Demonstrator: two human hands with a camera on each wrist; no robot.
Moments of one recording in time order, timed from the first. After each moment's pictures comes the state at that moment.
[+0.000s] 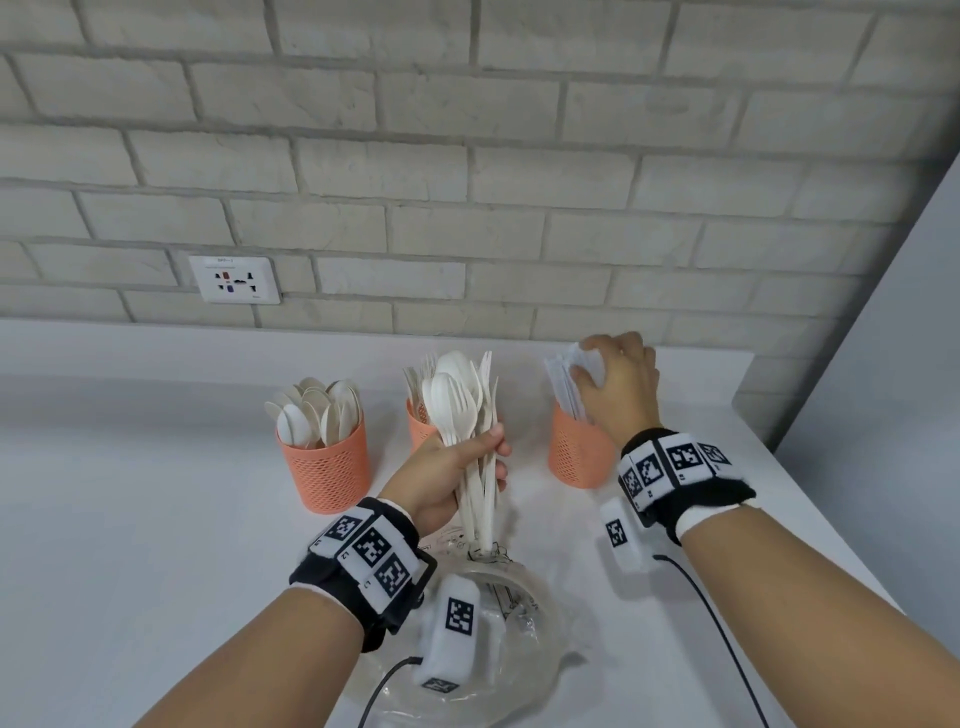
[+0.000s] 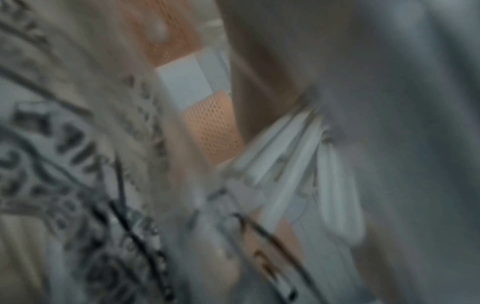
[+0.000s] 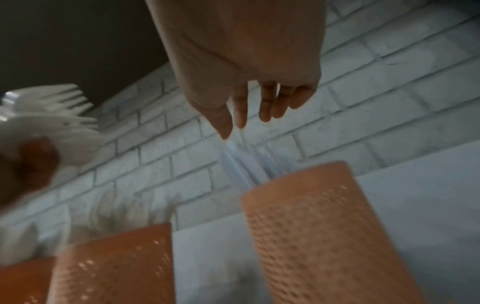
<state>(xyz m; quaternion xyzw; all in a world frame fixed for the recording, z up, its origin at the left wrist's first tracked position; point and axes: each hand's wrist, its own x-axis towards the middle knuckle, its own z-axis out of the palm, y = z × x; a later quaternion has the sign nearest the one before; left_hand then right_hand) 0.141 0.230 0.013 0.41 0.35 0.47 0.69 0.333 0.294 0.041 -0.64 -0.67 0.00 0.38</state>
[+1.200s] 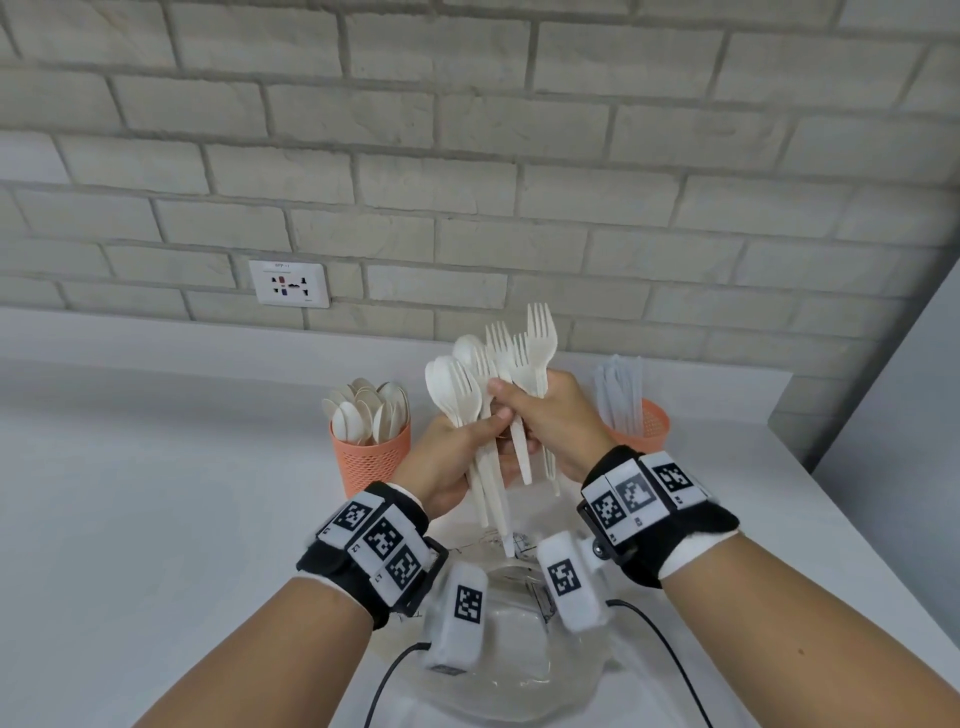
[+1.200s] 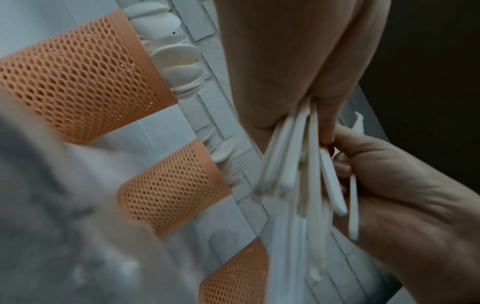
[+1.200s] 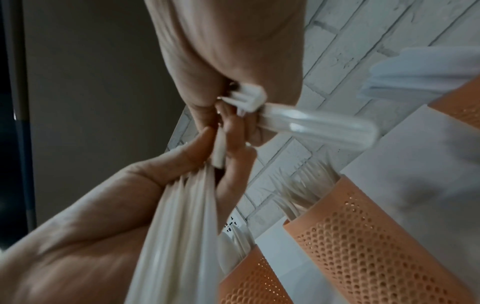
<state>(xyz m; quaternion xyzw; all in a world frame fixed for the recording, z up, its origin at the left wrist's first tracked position) 0.110 0.214 0.044 0.42 0.34 0.53 0.66 0.230 0.245 0.060 -0.43 -0.63 0.44 0.47</state>
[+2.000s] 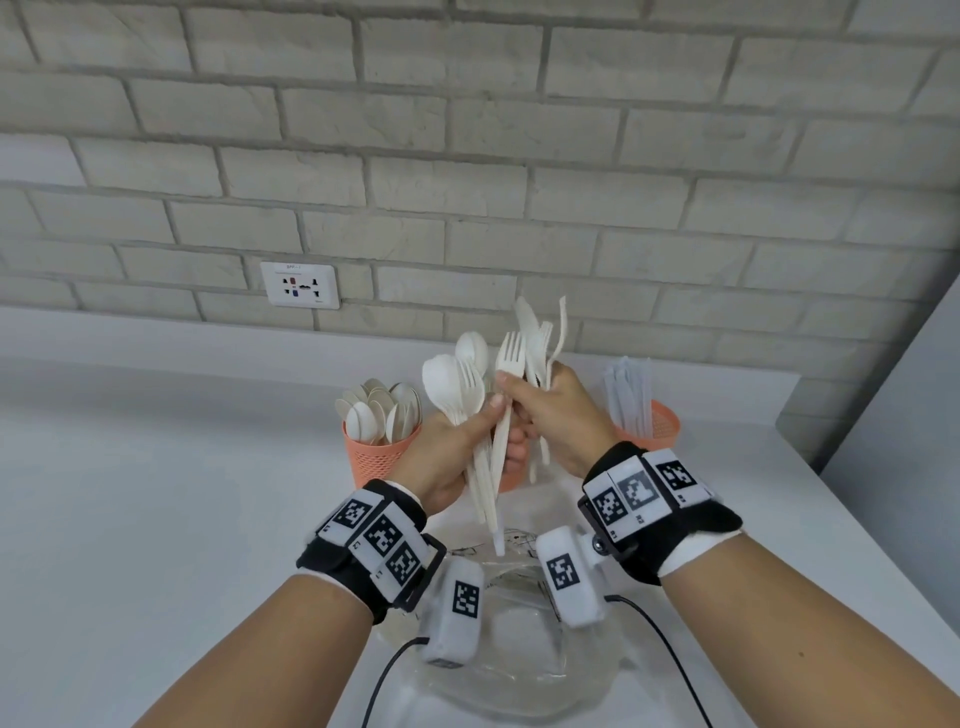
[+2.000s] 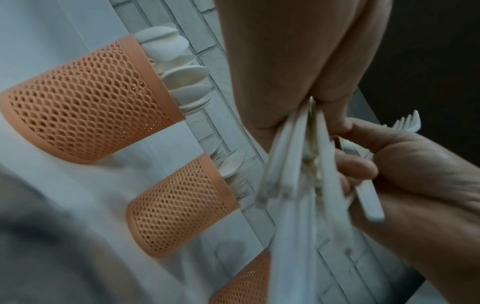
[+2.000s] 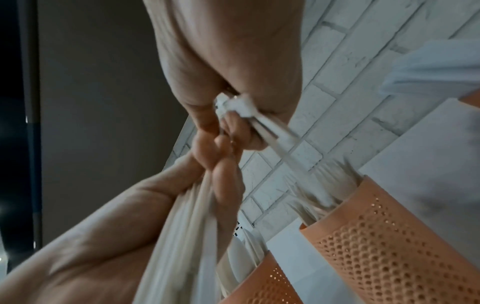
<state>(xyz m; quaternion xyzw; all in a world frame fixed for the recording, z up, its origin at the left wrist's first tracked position) 0.095 0.213 0.043 0.45 0.35 0.52 0.64 0.215 0.240 0.071 -0.44 -0.61 0.46 0.48</state>
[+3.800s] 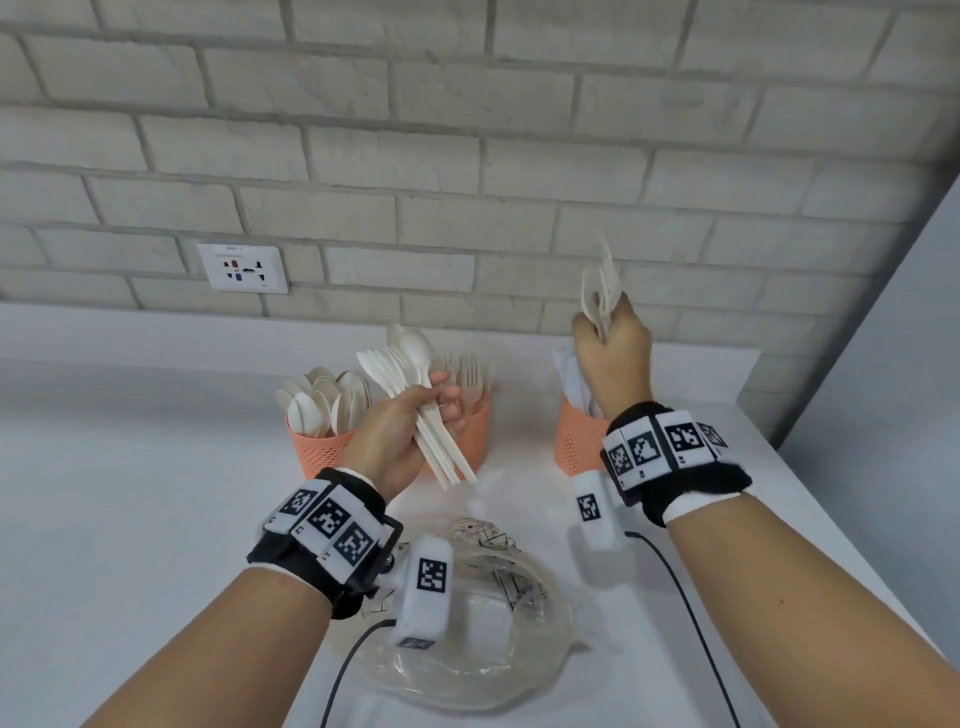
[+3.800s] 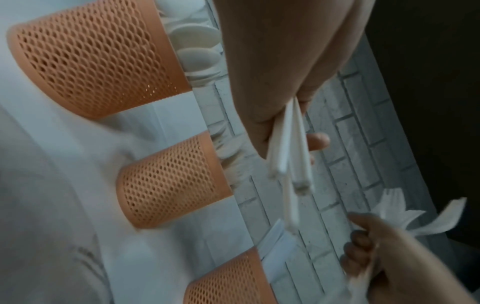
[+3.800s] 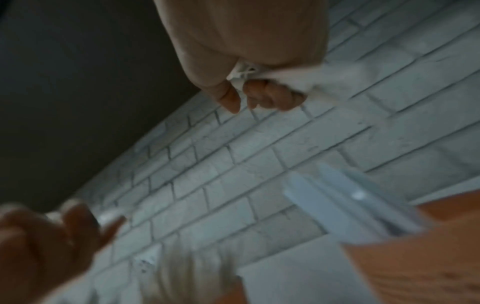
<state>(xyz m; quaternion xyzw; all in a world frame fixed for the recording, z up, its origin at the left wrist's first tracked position) 0.107 0.233 0.042 0.27 0.35 0.59 0.67 0.297 0.283 0.076 -0.55 -0.59 0.12 0.58</state>
